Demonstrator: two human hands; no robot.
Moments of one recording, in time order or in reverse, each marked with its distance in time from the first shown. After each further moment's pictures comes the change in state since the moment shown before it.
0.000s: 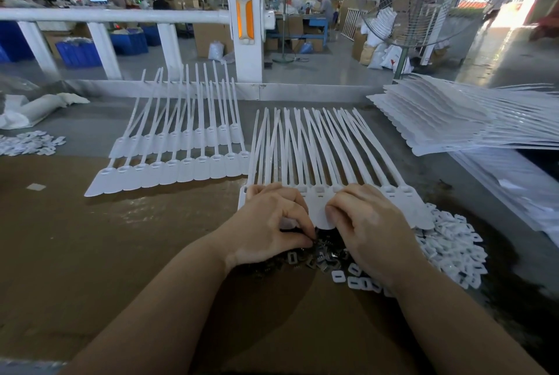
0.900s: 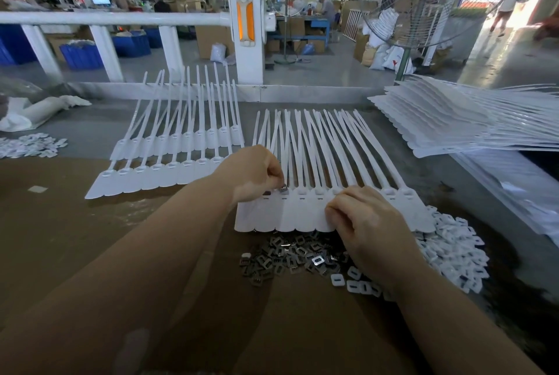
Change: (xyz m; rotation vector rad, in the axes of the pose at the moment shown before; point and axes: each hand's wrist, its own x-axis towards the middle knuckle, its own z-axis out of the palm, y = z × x) left_hand 0.047 -0.020 -0.041 0.169 -0.001 -0.352; right_hand 0.001 0.001 -0.001 0.026 -0.033 0.021
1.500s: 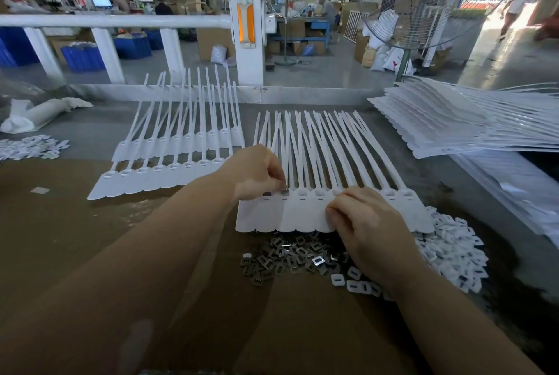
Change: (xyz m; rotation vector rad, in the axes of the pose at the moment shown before) left_hand 0.008 -0.005 0.002 -0.071 -0.039 -0.007; right_hand 0.000 0.001 0.001 0.006 0.023 -0.008
